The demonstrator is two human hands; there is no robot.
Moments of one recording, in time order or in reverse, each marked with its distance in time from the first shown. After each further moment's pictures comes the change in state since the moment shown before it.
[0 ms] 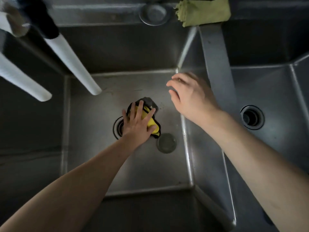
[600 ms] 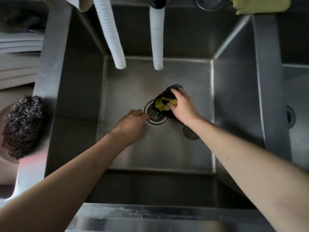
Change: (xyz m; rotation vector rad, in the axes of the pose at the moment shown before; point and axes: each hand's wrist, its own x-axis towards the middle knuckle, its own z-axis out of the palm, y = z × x) left_hand -0.125 -0.103 -0.054 -0.201 -0.054 0.044; right_hand -0.014 -0.098 0.132 0.394 -0.359 0.370
